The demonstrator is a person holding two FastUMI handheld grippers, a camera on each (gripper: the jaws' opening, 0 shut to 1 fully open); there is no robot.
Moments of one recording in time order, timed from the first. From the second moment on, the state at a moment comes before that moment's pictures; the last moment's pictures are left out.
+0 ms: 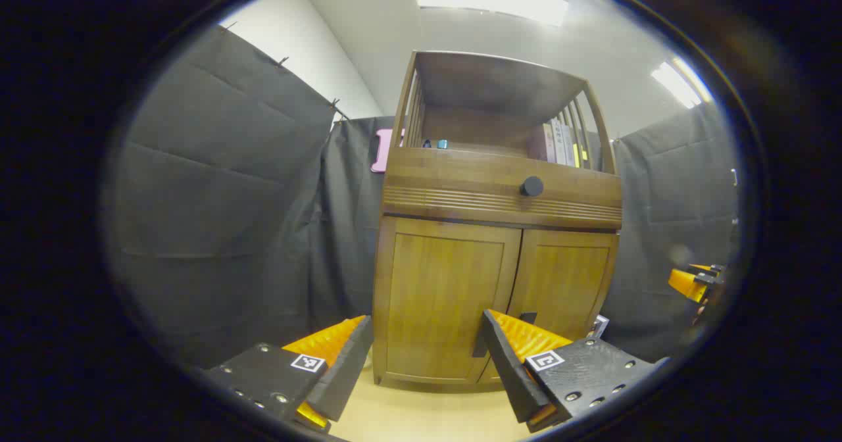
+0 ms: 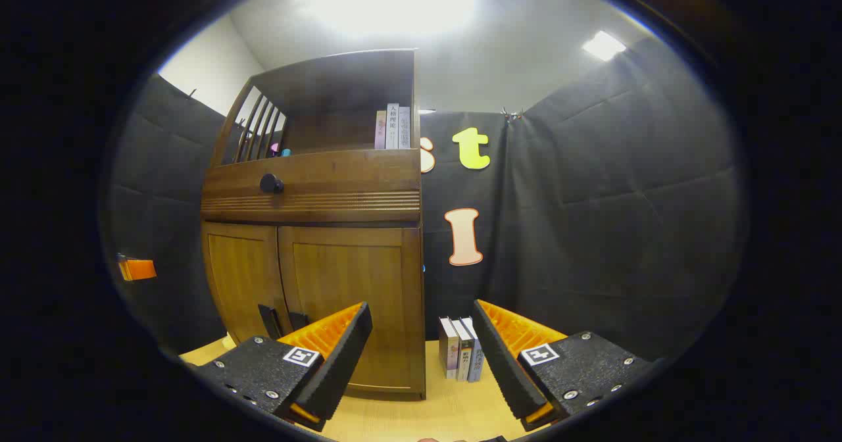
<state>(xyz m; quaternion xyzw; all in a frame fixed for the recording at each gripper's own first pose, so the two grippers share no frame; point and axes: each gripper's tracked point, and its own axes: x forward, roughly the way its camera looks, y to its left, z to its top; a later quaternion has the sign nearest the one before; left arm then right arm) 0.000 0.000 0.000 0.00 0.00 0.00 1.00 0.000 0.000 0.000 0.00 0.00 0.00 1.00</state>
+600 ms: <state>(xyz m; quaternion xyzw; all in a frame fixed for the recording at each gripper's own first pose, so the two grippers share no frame) -0.032 -0.018 -0.005 -0.01 -0.01 0.04 1.00 0.004 0.004 -0.035 0.05 0.04 0.04 1.00</state>
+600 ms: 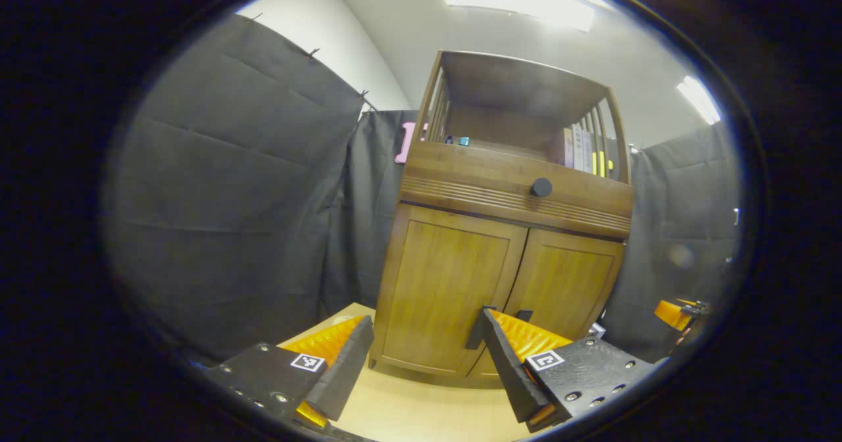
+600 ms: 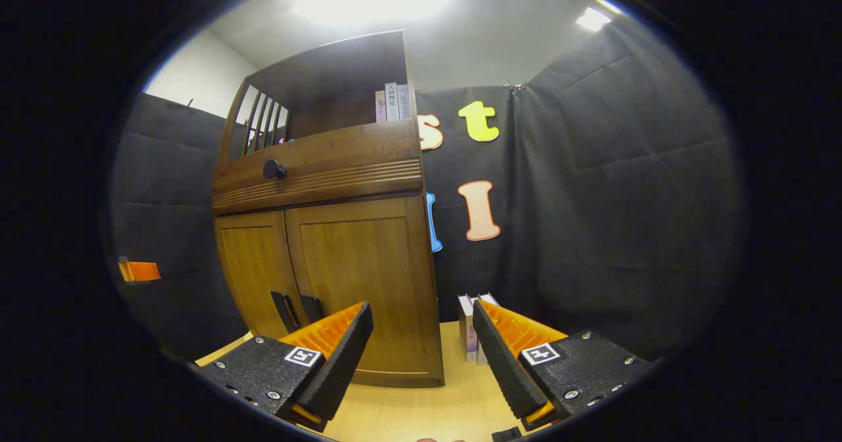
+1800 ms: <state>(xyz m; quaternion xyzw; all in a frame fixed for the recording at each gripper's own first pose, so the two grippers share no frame) 0.026 0.031 -0.041 0.04 0.00 -0.04 1.00 0.084 0.125 -0.039 0.05 0.04 0.05 1.00</state>
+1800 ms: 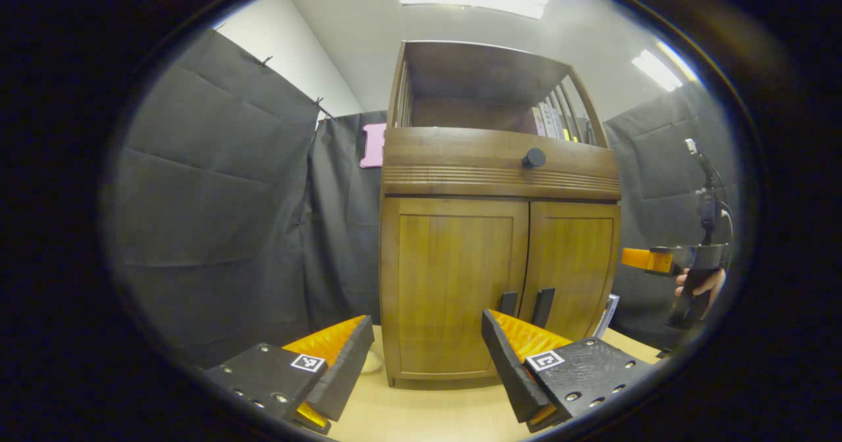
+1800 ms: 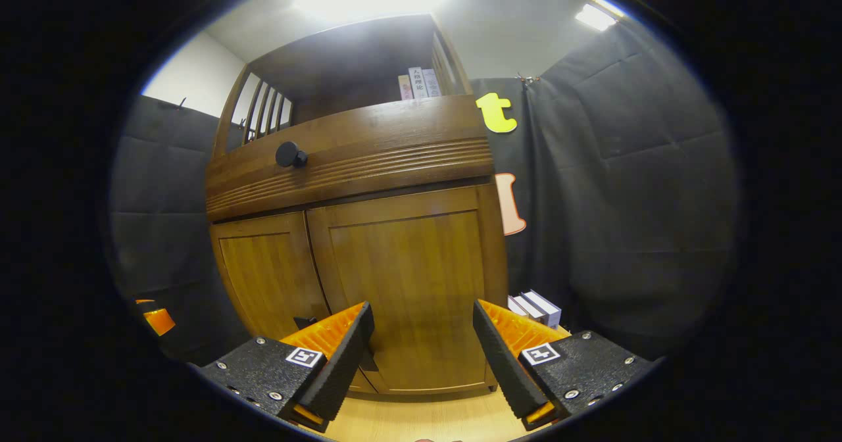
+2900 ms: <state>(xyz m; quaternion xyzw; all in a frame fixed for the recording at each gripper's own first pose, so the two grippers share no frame) 0.031 0.043 -0.097 -0.02 0.10 -0.02 0.99 0.170 0.226 -0.147 0.05 0.16 0.07 0.98</state>
